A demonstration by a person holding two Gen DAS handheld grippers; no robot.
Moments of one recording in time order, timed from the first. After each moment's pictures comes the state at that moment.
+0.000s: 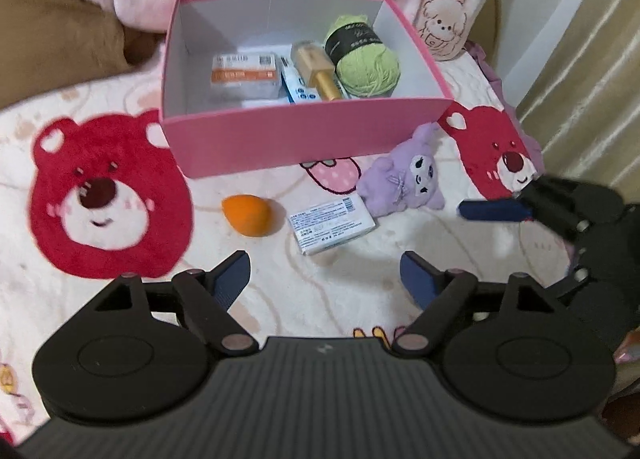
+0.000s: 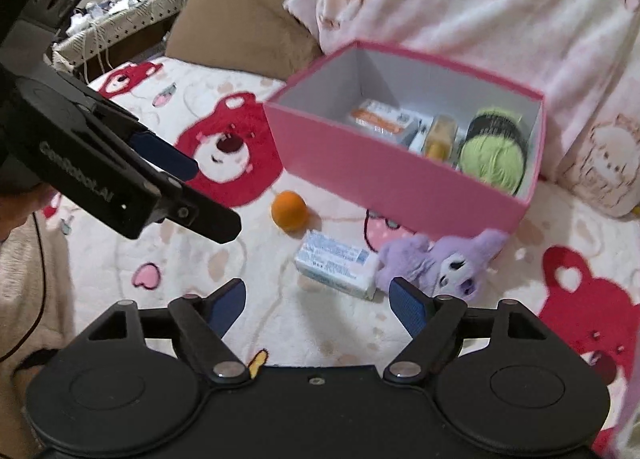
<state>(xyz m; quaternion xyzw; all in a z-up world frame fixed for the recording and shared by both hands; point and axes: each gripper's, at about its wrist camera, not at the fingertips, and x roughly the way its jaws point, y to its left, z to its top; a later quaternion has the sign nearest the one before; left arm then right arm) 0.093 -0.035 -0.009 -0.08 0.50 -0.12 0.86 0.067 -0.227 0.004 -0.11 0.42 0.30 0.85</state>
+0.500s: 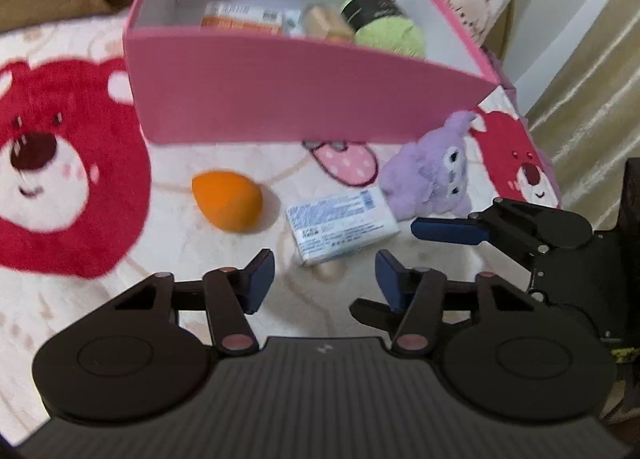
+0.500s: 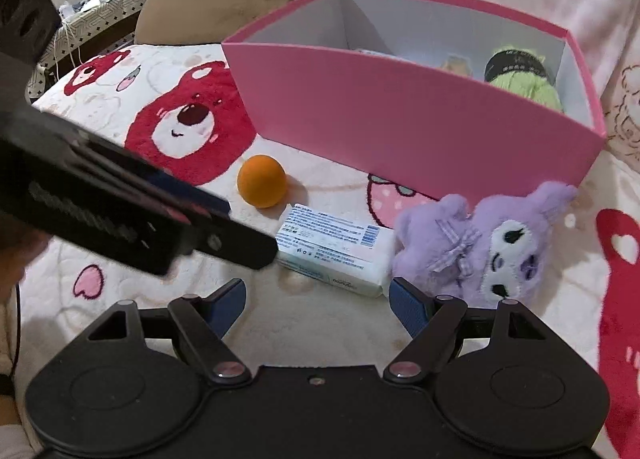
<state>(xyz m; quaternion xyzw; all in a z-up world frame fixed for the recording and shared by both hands) 0.119 -0.028 -0.100 -0.14 0.48 -0.14 0.85 0.098 -0.202 -0.074 -0.09 0.43 0.28 0.85</state>
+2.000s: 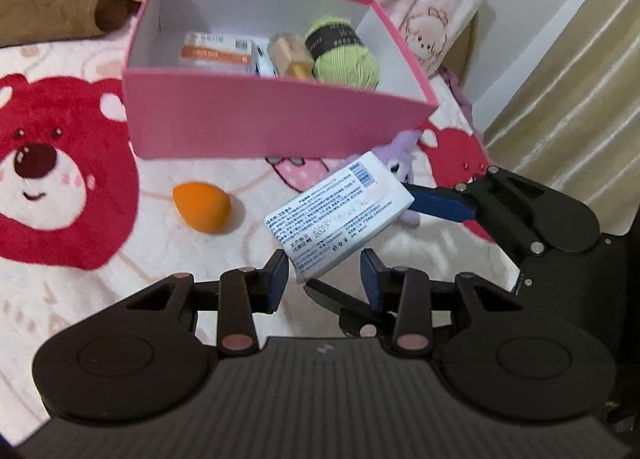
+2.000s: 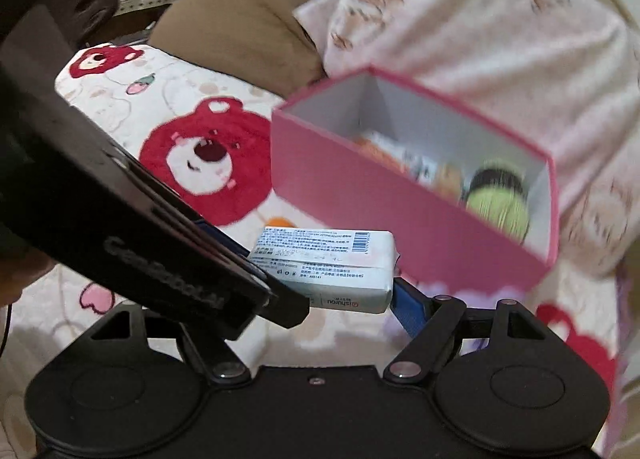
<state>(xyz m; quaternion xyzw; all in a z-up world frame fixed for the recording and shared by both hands) 0.090 -0.017 -0.046 -0.16 0.45 -0.18 0.86 0.054 -0.160 -0.012 -0.21 0.34 0.25 0.88</state>
